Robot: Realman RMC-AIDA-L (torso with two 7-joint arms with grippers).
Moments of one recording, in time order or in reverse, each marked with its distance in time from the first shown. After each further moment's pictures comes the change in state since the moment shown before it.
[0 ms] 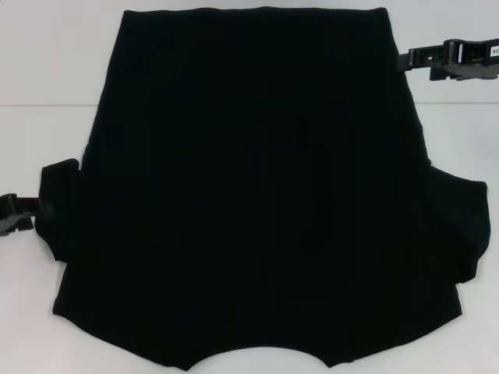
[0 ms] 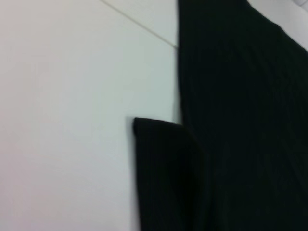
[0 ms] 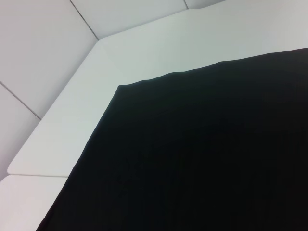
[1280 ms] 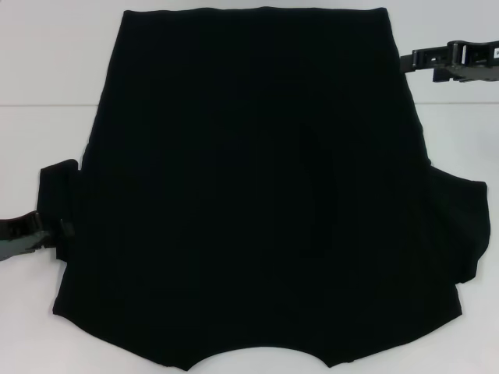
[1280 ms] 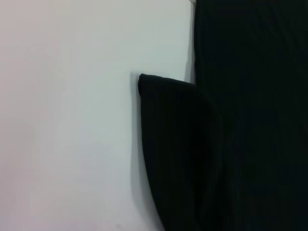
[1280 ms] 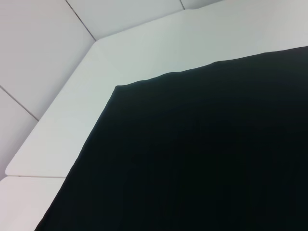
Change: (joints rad) left arm -0.018 -0.004 0.041 -0.114 0.036 -0.082 -0.042; right arm -0.008 -0.003 0.002 0.000 0.003 0.000 0.001
